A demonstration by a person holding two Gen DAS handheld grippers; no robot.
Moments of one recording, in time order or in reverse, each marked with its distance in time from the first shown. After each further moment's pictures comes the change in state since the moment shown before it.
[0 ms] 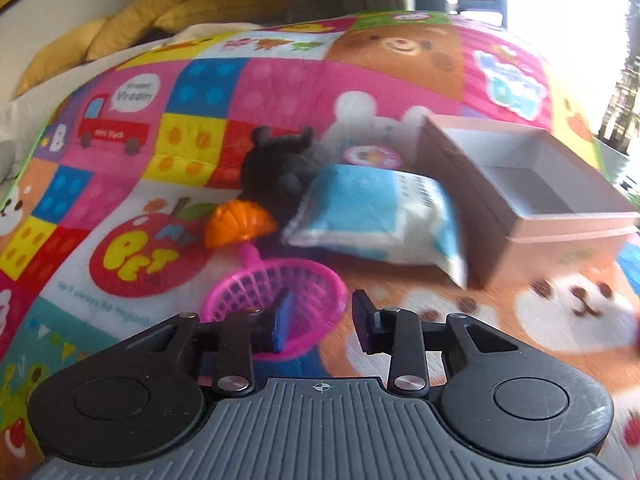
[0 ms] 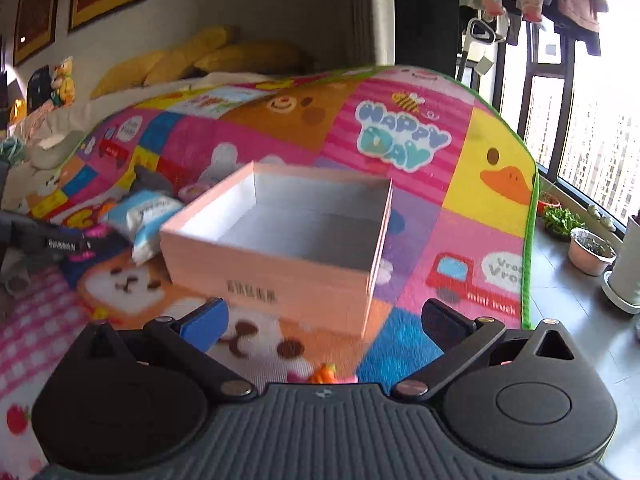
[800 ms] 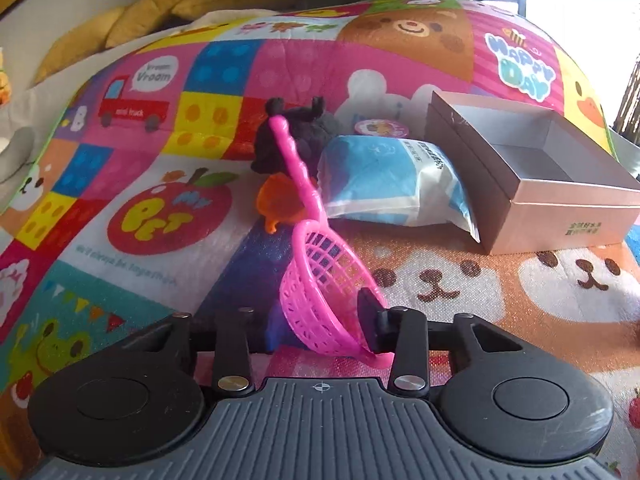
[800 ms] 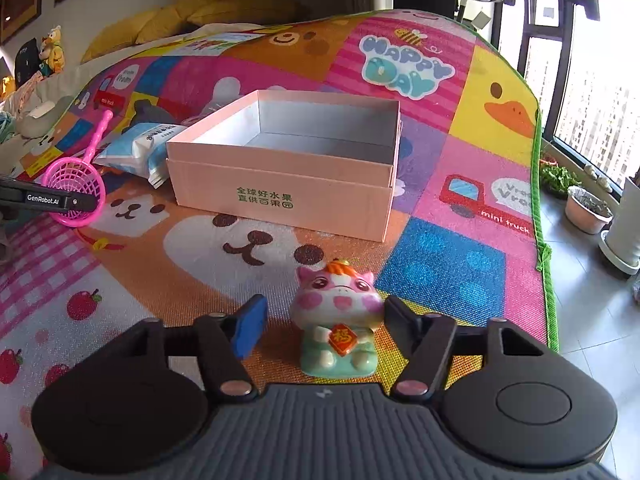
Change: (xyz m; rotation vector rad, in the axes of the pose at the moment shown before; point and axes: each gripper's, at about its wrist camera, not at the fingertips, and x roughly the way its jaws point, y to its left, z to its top) left arm -0.002 -0.004 -0.017 -0.037 0.051 0.072; right arm 0.008 0.017 -0.030 0.053 0.106 0.008
